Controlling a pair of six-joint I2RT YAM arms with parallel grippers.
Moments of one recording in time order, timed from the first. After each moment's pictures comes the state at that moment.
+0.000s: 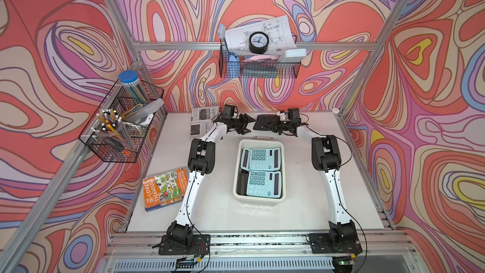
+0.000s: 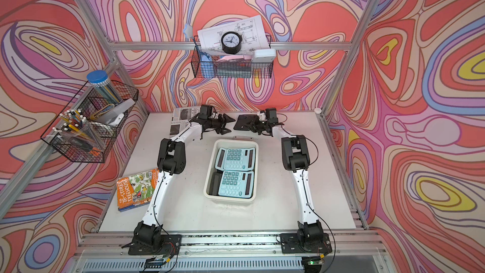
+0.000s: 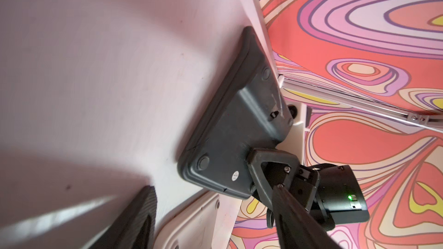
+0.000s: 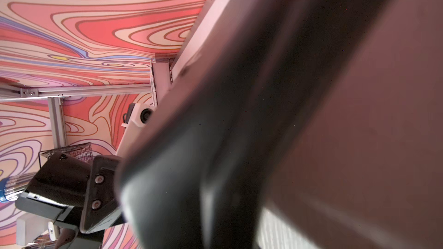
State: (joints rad) left arm -0.26 2.67 2.31 -0.35 0.75 -1.16; right arm 0.15 2.60 2.05 -0.08 -0.82 0.94
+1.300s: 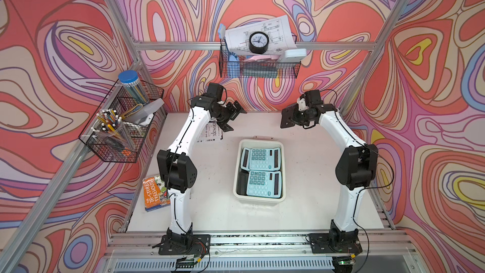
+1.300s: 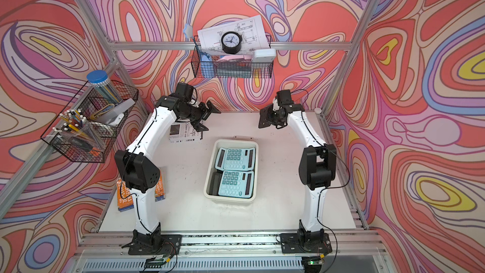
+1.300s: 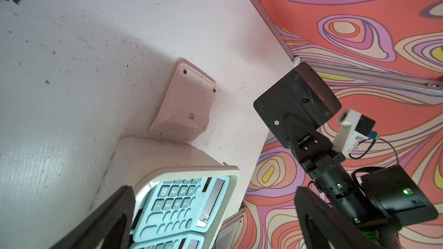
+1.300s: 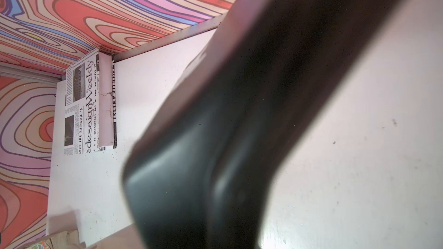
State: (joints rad) left arm -0.26 2.04 2.17 -1.08 0.52 -0.95; right arm 0.14 2.01 1.91 -0.78 -0.26 0.34
